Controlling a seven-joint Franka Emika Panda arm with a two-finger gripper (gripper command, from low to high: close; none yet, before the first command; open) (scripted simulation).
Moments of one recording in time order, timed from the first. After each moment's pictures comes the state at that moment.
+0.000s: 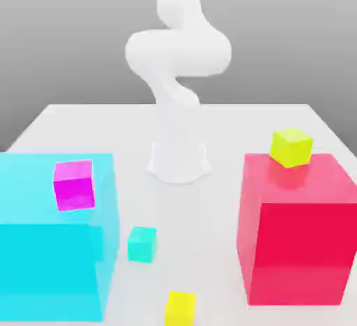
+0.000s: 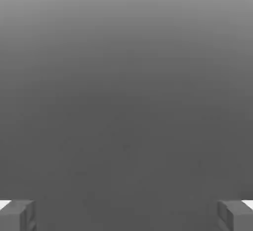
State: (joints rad) arm -0.03 -0.74 0.03 -2.31 0.01 2.33 0.90
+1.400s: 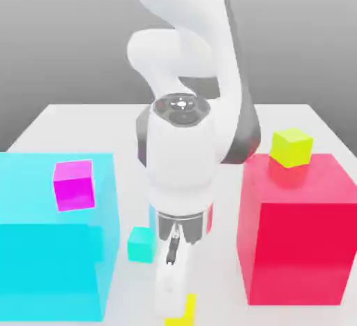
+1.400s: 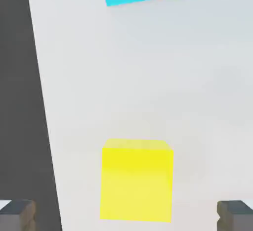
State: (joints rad) arm -0.20 0.37 0.18 -2.43 -0.18 2.78 2.67
